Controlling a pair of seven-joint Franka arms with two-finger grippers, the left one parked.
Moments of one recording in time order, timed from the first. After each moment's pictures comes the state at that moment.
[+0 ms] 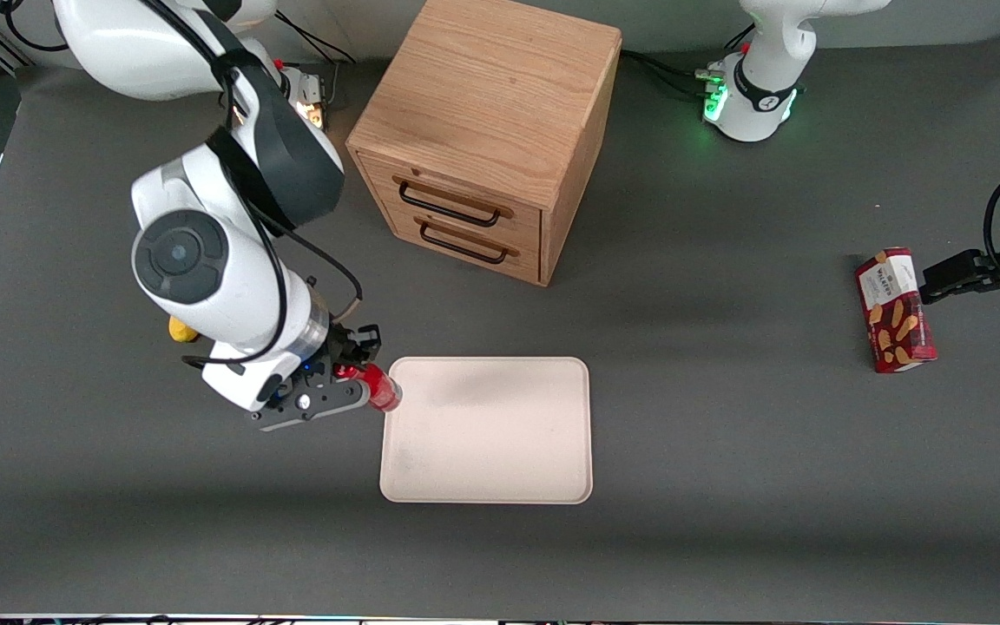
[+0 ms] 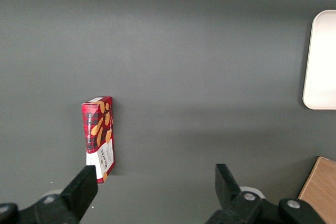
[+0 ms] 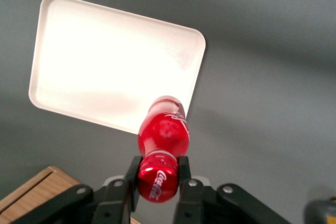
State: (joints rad) arm 0.30 0.69 0.22 -0.93 -0.11 1.60 0.26
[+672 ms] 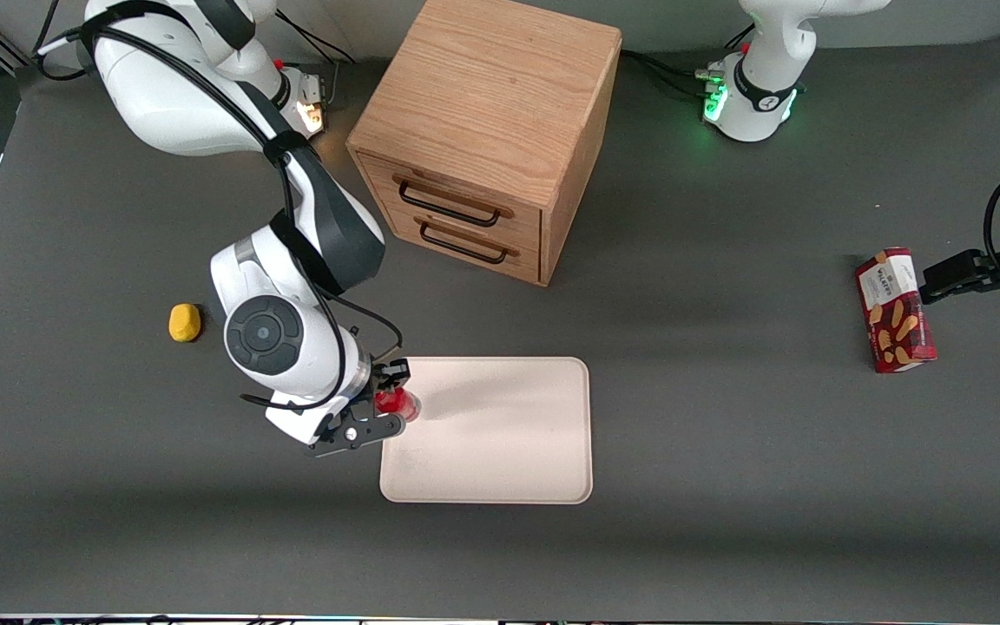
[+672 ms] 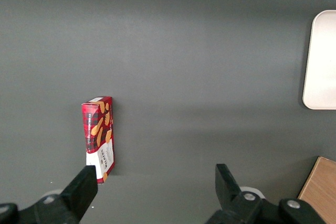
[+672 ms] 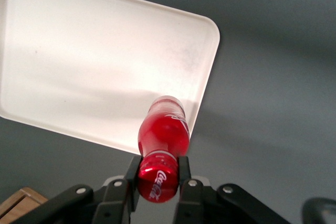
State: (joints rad) arm 0.31 0.78 0.22 -1.02 -0.11 1.73 0.26
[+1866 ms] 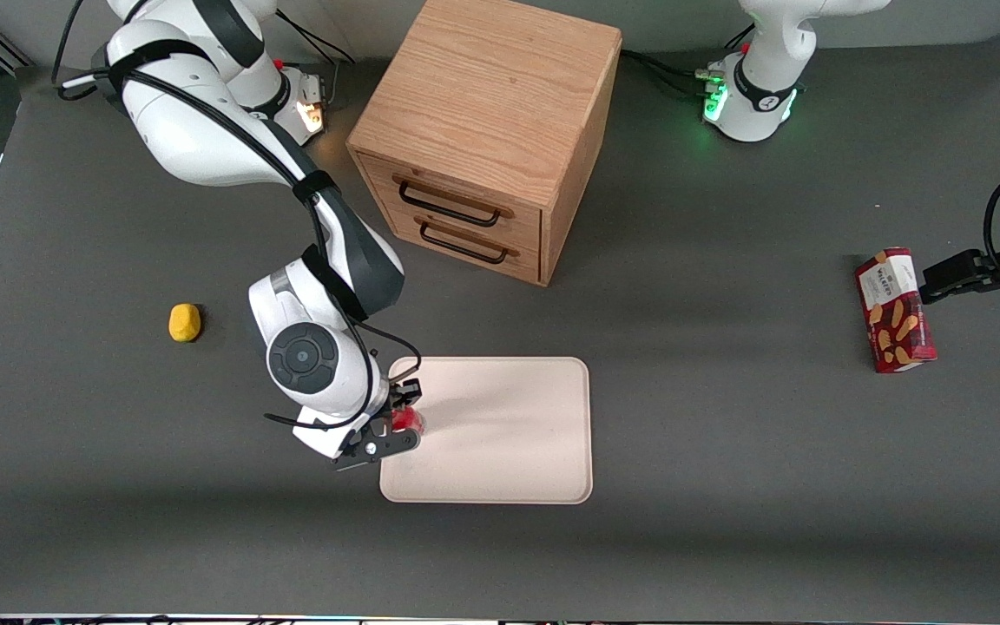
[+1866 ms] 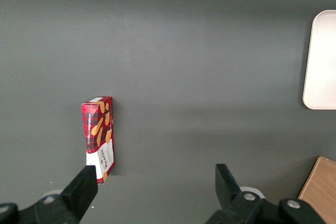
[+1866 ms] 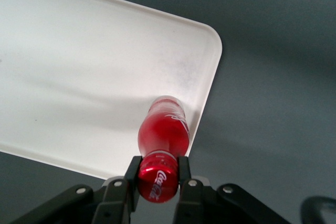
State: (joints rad) arm 0.31 0.85 0.22 -1.06 -0.17 1.85 0.26
